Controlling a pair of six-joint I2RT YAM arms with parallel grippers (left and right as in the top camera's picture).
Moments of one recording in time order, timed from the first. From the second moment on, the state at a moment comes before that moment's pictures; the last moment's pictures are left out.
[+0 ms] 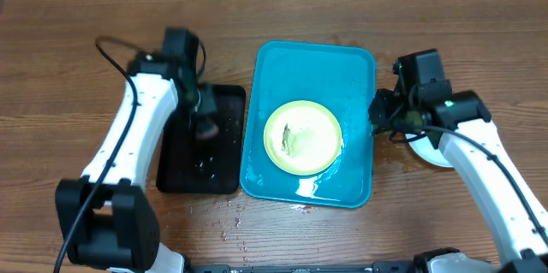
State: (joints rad) left arm -0.12 1.72 1.42 -1.11 0.02 -0.38; right arm 0.21 1.43 1.12 -0.84 -0.16 0.46
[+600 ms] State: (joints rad) left arm -0.44 1.71 1.56 -1.01 0.05 -0.39; right arm 0.33 1.83 1.07 -0.68 -0.25 0.41
